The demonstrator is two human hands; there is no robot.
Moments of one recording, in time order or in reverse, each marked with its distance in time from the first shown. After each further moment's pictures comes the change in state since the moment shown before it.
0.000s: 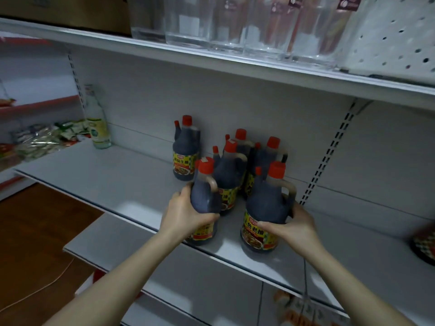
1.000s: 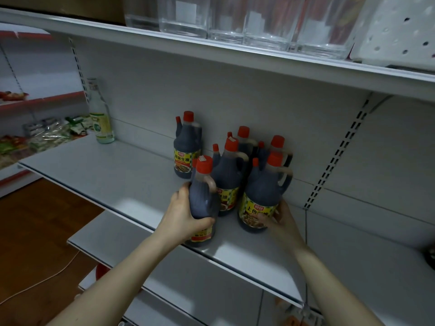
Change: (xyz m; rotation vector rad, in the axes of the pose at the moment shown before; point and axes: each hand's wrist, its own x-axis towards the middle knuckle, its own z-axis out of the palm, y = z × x) left_hand 0.006 -0.012 0.014 -0.092 -0.028 0.068; right_hand 0.053 0.069 0.028 0.294 -0.177 -0.003
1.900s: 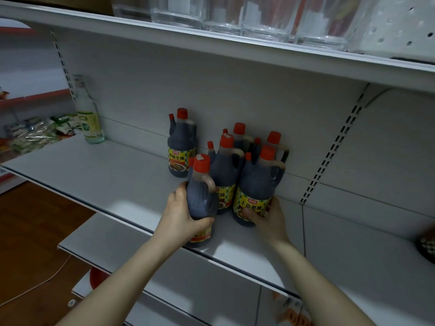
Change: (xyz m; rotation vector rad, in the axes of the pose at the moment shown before) left_hand 0.000 -0.005 0.004 0.020 0.036 0.013; right_hand 0.009 0.005 0.031 -0.115 0.261 -0.135
